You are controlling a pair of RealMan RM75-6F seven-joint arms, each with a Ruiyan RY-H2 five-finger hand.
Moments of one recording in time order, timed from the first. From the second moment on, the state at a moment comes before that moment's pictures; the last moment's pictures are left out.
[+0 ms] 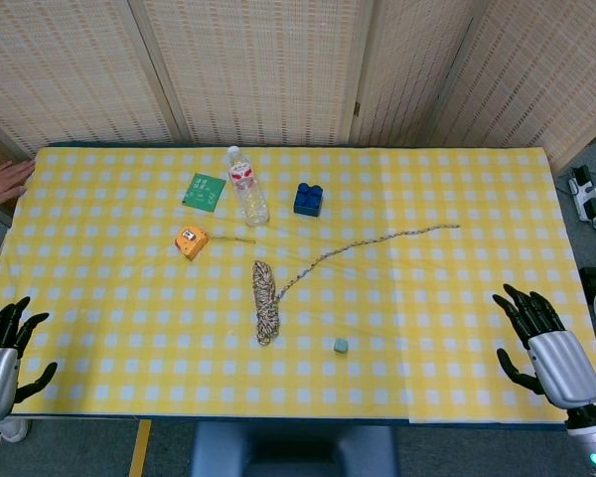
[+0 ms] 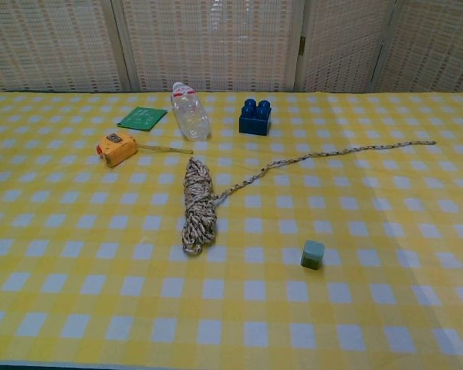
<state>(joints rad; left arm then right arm) -0.04 -1.15 -0.04 -1.62 1.53 1.56 0.10 0.09 -1.03 -0.01 -1.66 -1.68 1.48 0.14</state>
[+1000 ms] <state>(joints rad) -0.23 -1.17 -0.08 -1.71 1.66 1.40 0.14 0.05 -1.06 -0.01 -1.61 -1.67 1.57 0.14</state>
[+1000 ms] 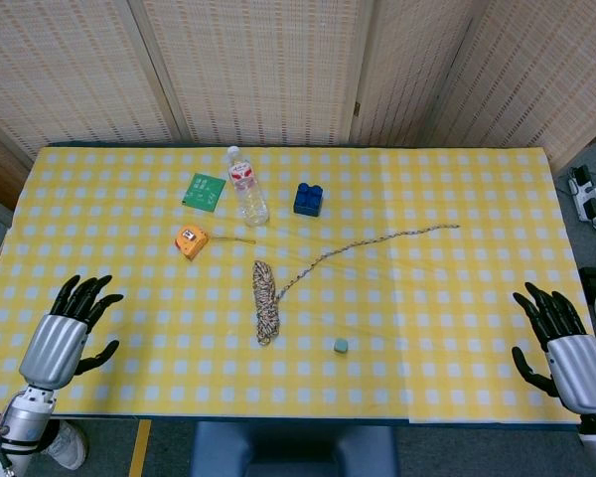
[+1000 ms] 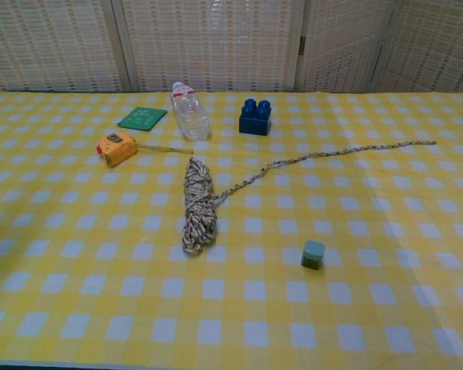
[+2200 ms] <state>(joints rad) -0.87 -1.81 -0.30 -1.43 1.07 0.91 0.54 0.05 -1.05 0.00 -1.65 -1.62 1.52 0.09</state>
